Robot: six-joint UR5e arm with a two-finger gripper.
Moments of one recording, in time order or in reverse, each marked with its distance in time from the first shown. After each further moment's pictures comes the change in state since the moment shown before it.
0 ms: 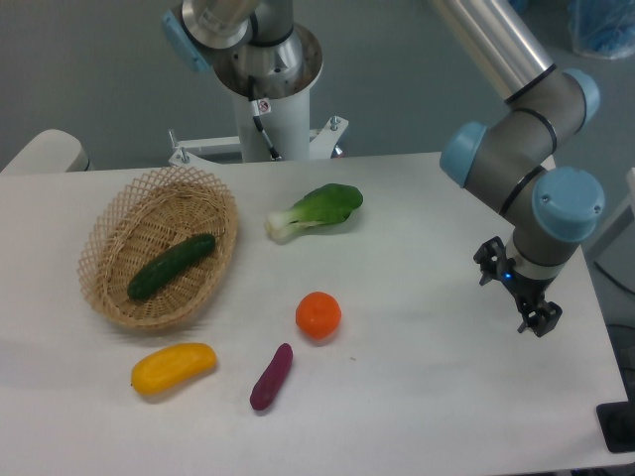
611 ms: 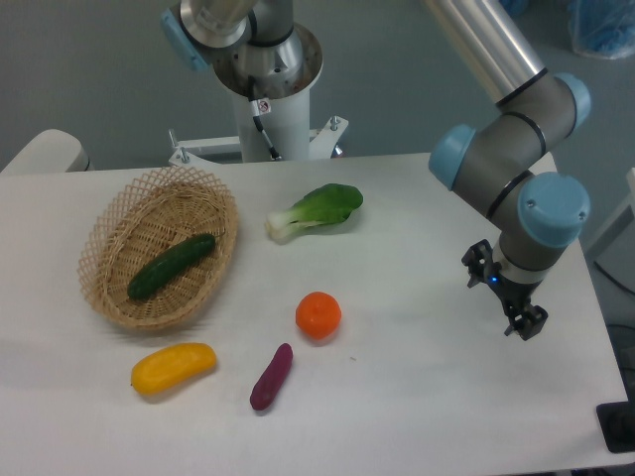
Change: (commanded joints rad) arm -0.025 0.032 -0.061 -0.002 -0.008 -0.017
